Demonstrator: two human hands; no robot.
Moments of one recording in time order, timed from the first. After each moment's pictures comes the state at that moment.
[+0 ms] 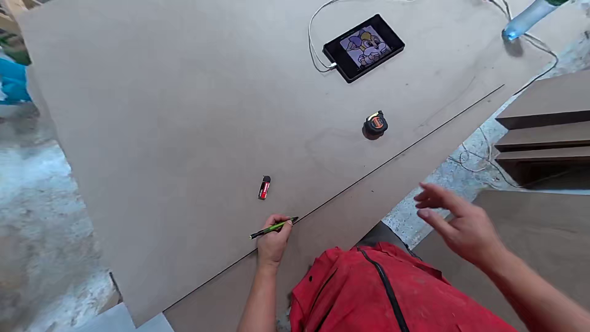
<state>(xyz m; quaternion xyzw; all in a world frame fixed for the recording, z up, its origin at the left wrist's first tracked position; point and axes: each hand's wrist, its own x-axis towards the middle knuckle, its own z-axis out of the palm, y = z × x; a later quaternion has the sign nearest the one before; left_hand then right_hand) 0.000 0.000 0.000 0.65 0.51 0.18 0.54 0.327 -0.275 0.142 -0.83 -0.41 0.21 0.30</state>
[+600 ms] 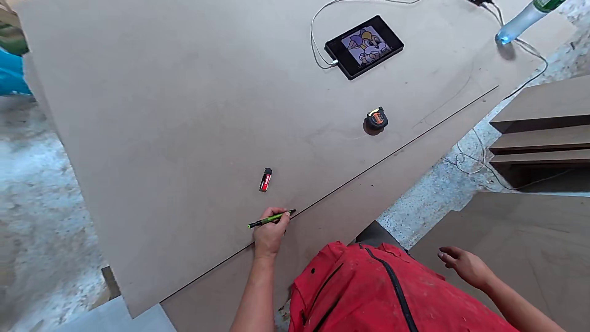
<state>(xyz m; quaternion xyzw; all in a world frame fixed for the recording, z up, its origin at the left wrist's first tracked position) -0.007 0.001 0.003 0.65 0.51 0.18 0.53 0.324 -0.483 -0.014 -0.86 -0.06 0.50 0.04</state>
